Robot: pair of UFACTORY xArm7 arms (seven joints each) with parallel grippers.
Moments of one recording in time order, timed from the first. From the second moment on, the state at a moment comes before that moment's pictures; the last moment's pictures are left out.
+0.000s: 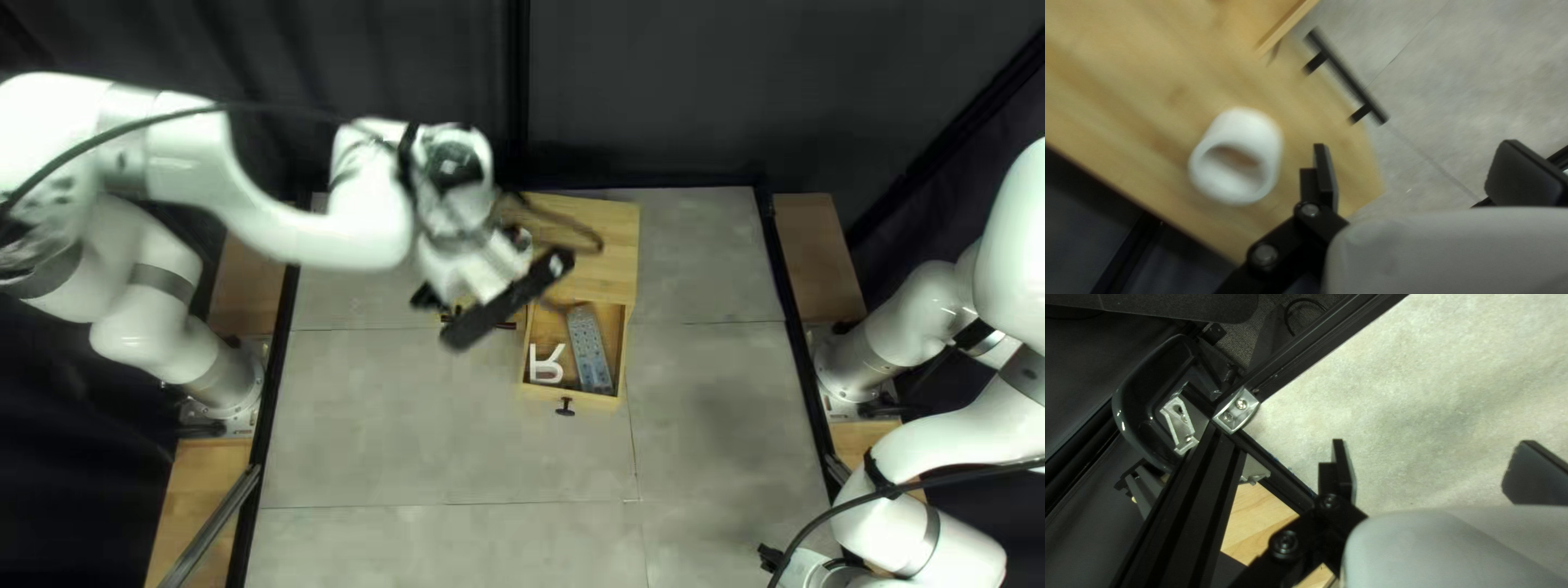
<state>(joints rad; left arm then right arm) -0.22 -0.16 -0.01 1.02 0.08 1.20 0.80 0.95 0.06 0.06 0.83 0.00 0.94 0.10</state>
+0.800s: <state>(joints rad) -0.39 0.04 -0.19 0.90 -0.09 0.88 0.76 0.95 0.06 0.06 0.83 0.00 0.94 0.10</state>
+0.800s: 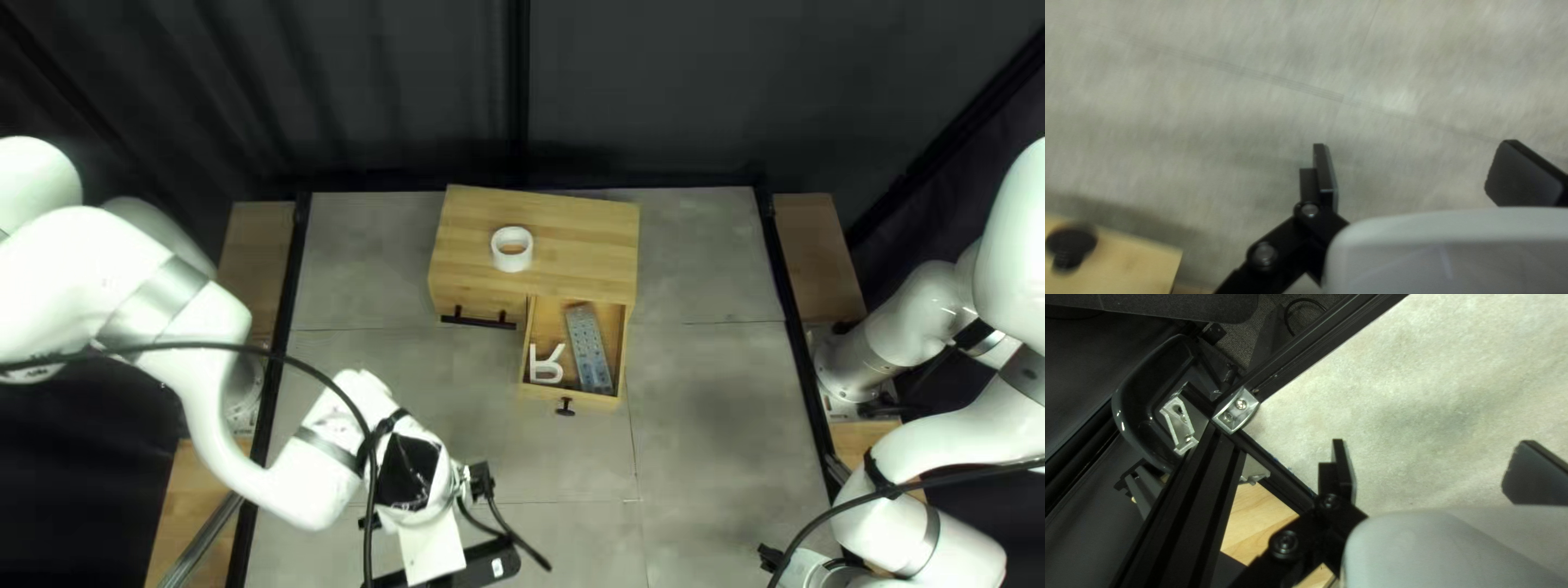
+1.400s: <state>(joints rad) -0.39 0.04 -0.20 0.89 -0.10 0.86 0.73 0.93 0.00 0.04 0.85 -0.06 1.03 -0.03</state>
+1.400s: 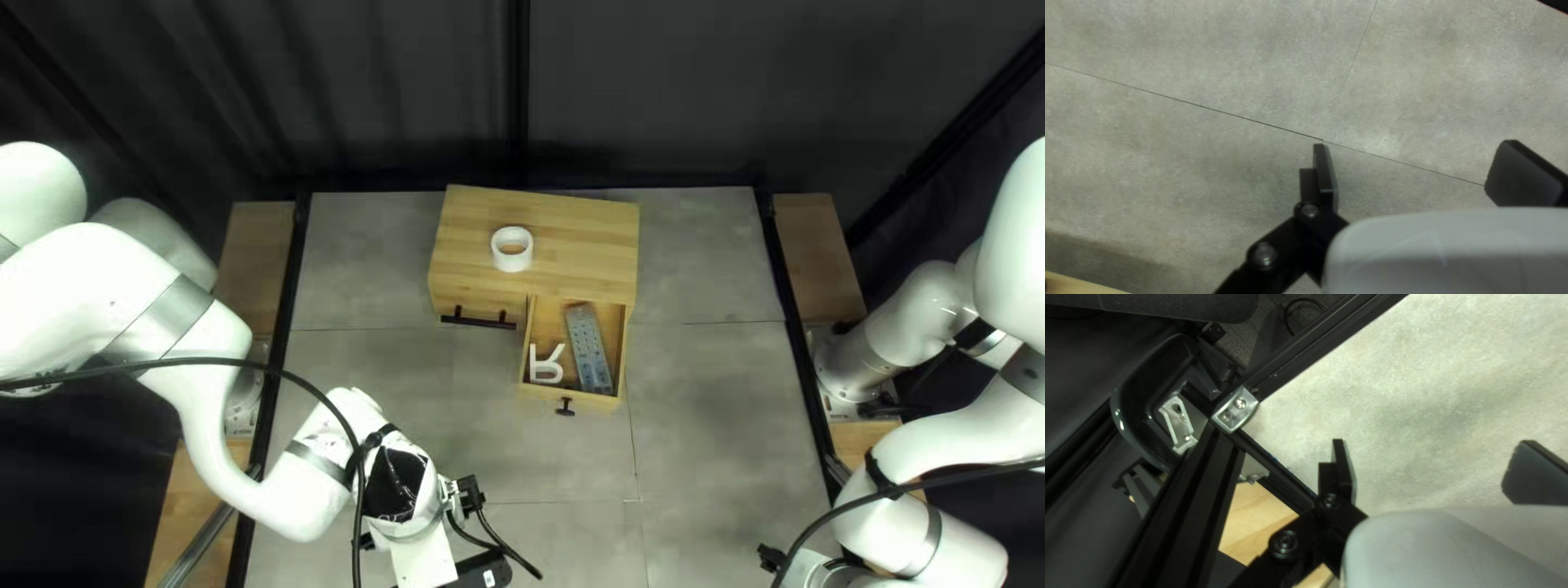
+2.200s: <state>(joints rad) -0.39 0.04 -0.20 0.89 -0.10 0.86 0.73 0.77 -0.15 -0.18 0.93 -0.27 1.23 -0.70</state>
